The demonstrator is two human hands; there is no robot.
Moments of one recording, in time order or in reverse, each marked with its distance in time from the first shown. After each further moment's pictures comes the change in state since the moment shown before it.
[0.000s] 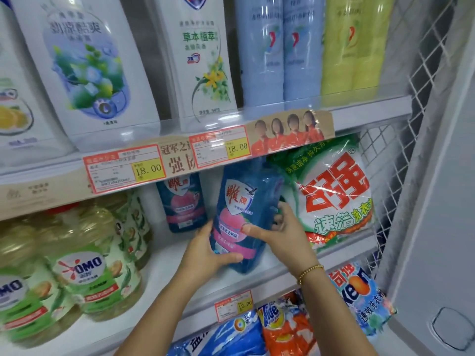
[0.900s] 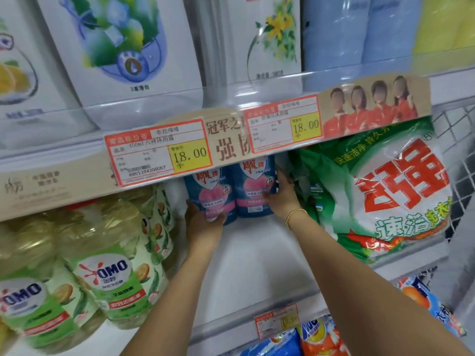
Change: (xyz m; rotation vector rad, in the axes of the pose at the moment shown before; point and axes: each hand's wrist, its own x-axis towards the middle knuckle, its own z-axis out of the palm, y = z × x) left_hand 0.083 -0.054 -0.037 0.098 0.480 -0.282; right_hand 0.137 0.041 0.071 -0.248 0.006 -0.039
